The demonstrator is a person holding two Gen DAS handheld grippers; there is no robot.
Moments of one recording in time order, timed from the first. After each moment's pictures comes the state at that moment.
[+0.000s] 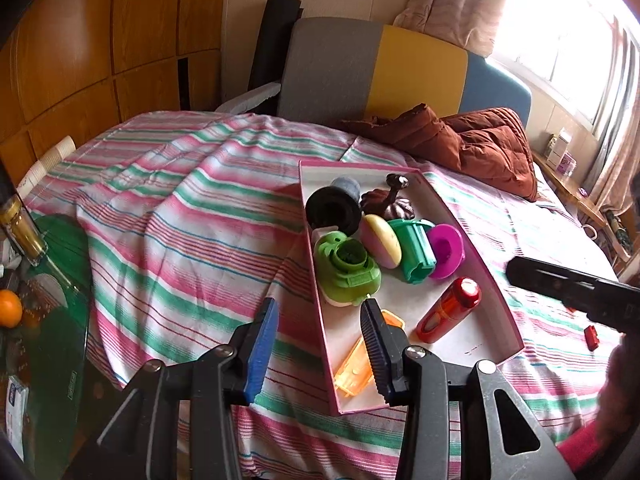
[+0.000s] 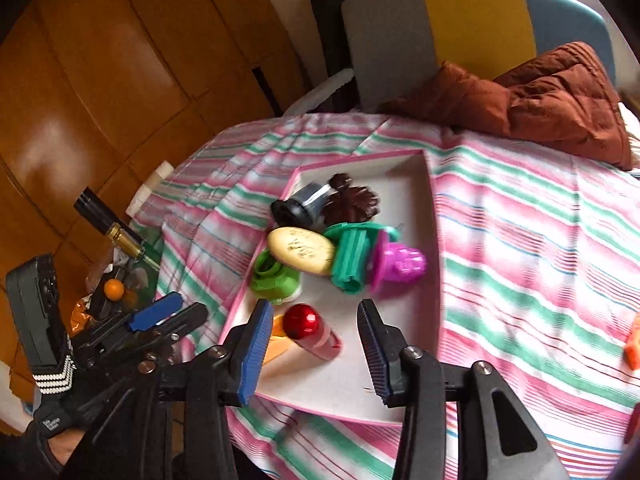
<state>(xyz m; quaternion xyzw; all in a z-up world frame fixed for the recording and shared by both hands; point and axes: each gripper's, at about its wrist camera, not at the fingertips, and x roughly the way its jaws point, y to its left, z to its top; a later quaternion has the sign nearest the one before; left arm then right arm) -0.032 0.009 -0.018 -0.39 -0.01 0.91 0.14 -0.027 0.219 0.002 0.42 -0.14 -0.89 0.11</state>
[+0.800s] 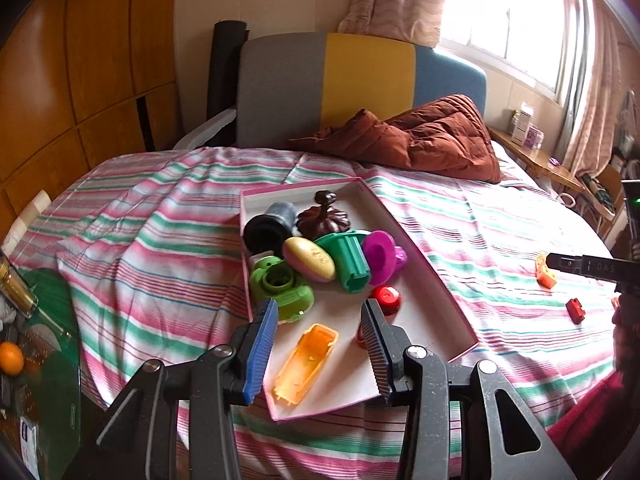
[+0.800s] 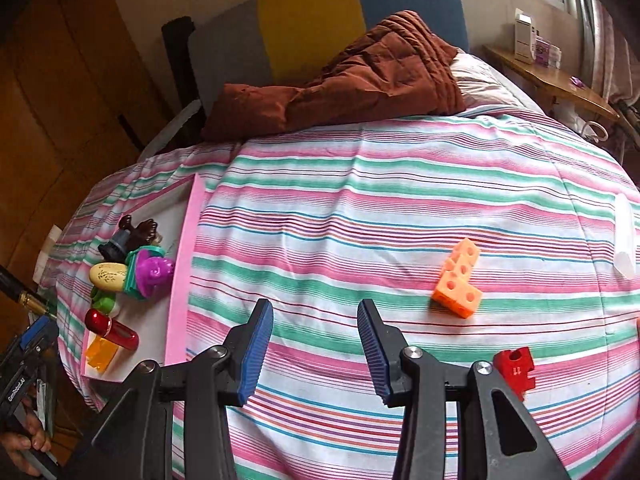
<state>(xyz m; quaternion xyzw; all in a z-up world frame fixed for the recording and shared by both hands) -0.011 0.058 0.005 -0.36 0.05 0.91 0.20 0.039 0.391 -0.010 0.43 -0.18 -0.88 -0.11</state>
